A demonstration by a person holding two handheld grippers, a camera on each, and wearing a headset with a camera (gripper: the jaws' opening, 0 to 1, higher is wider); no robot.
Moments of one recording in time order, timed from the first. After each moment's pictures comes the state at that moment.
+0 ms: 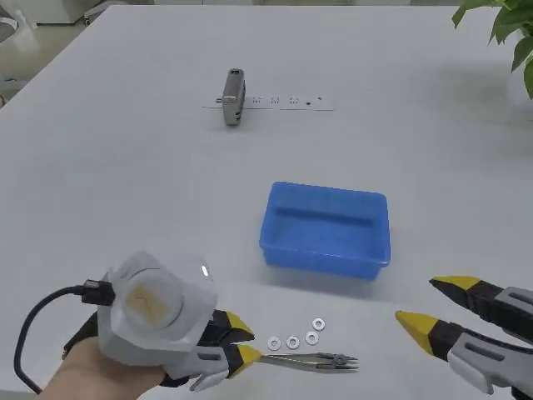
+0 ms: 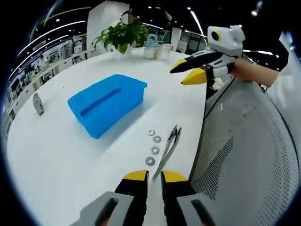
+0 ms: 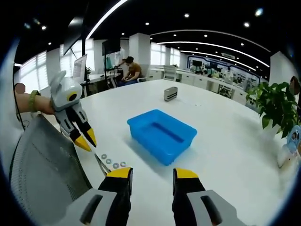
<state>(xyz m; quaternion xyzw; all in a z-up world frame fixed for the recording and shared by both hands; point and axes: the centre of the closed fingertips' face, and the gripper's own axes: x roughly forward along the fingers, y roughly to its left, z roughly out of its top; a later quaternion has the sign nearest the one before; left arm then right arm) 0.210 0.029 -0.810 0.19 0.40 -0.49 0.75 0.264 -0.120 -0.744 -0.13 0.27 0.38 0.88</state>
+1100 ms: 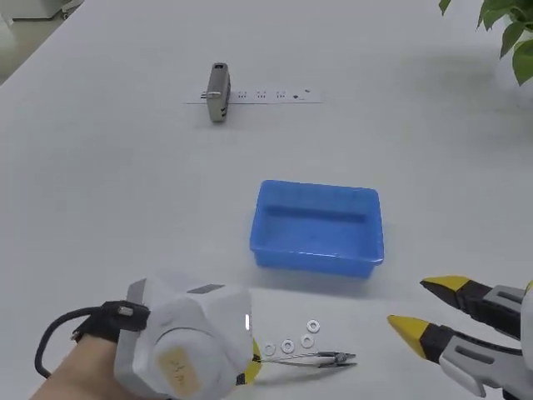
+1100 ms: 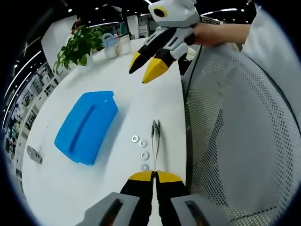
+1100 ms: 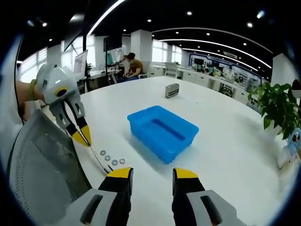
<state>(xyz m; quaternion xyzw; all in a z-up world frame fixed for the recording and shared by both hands) 0.202 0.016 -0.791 0.33 0.34 -0.55 0.69 0.264 -0.118 -0.751 -0.14 0.27 0.38 0.87</state>
